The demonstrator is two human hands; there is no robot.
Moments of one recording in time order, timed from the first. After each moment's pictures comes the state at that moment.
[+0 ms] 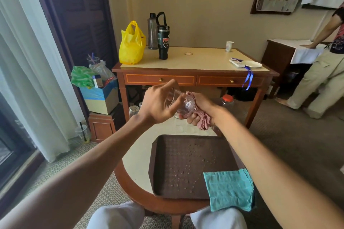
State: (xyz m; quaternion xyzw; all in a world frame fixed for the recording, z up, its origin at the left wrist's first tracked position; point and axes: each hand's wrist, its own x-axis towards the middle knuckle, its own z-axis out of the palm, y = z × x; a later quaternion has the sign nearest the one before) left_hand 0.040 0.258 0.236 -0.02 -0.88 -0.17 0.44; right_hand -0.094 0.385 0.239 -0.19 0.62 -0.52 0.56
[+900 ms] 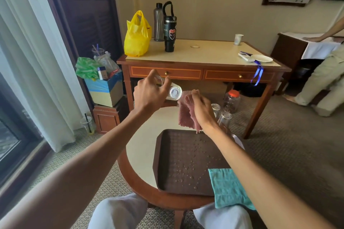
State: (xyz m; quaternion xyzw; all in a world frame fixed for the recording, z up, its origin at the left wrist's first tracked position) left_hand 0.033 0.226 0.226 0.28 -0.83 -0.21 0.44; right_hand -0.070 0.363 0.179 -0.26 0.69 -0.66 0.15
